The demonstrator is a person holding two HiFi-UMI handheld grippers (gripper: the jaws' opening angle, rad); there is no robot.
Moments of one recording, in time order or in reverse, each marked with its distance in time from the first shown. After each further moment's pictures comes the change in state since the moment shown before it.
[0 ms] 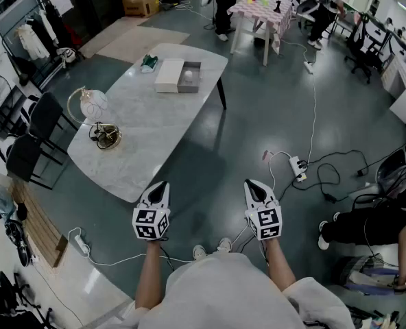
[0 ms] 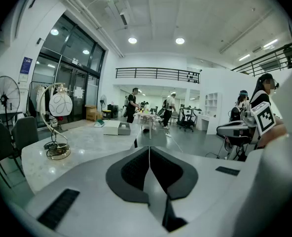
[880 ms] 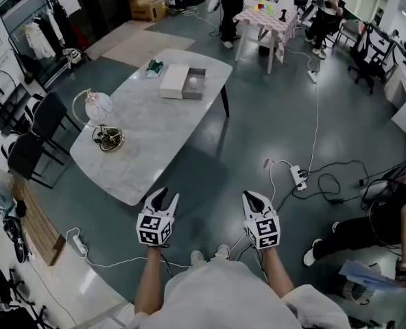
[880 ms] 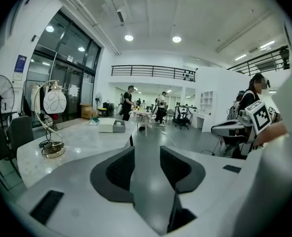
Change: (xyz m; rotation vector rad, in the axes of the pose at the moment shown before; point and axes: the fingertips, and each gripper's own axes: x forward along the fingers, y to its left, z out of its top) left arm 0.000 -0.022 -0.015 0.017 0.030 -0.050; right arm -0.005 0.011 -0.016 0.008 0.021 0.058
